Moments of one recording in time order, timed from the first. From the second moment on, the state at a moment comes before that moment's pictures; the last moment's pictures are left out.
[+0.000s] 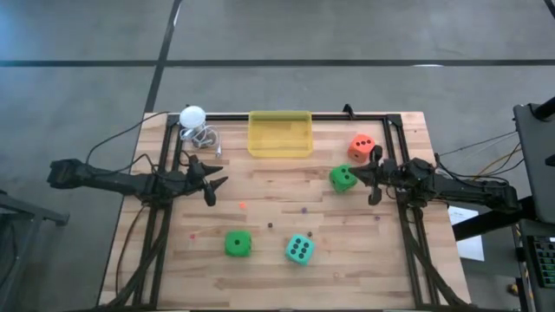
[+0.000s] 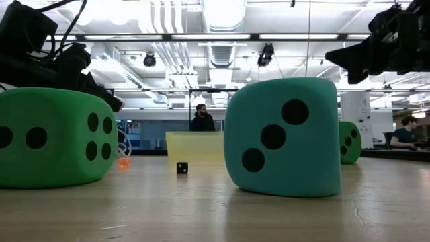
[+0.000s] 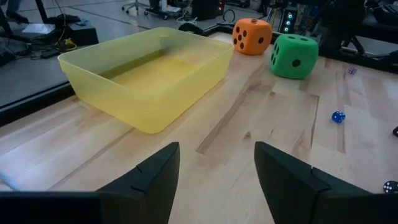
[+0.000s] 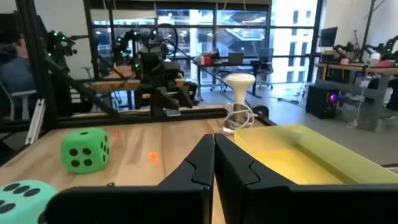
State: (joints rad) left arm -0.06 0.51 0.00 0.17 -0.51 -0.26; right arm -0.18 0.20 0.01 0.28 -0.03 0.05
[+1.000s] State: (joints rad) left arm -0.06 0.51 0.00 0.16 -0.52 -0.27; right arm -0.17 0.56 0.56 -0.44 0.02 0.15
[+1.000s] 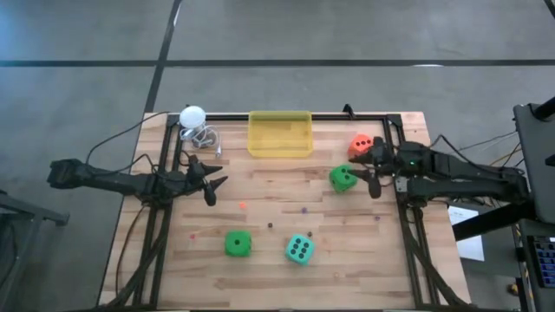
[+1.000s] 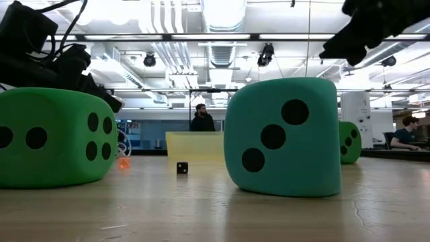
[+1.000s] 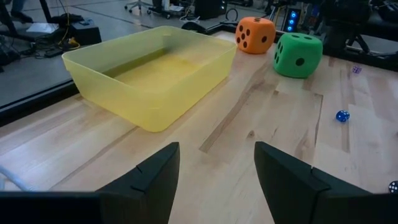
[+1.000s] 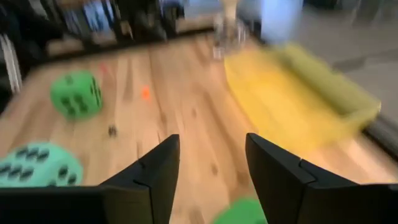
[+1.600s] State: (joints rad) left arm -0.06 0.51 0.00 0.10 -0.52 -0.27; right arm -0.17 0.99 0.77 -0.83 0.11 0.03
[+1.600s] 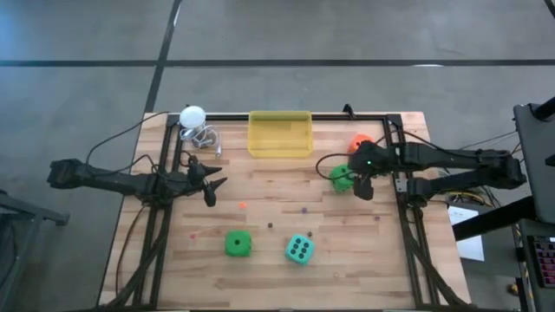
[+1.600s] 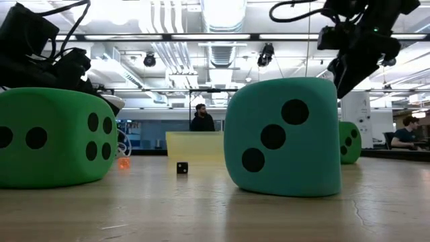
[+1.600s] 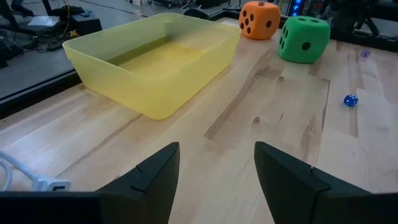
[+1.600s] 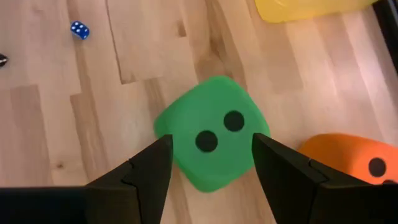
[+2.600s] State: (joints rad) left arm -0.06 0.51 0.00 0.10 -0.51 -0.26; right arm 0.10 1.22 0.78 -0.88 0.36 -0.09
